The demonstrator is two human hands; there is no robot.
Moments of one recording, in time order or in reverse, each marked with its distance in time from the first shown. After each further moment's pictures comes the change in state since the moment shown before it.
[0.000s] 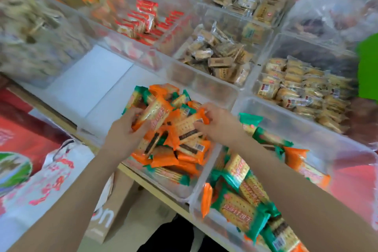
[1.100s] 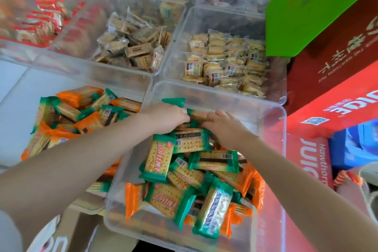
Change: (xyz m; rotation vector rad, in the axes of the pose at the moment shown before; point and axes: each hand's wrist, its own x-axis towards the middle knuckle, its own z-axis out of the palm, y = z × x) left_hand 0.028 0.169 0.191 0.926 -0.776 1.021; right_hand -0.100 0.181 -0.052 -0.657 -0.136 -0.034
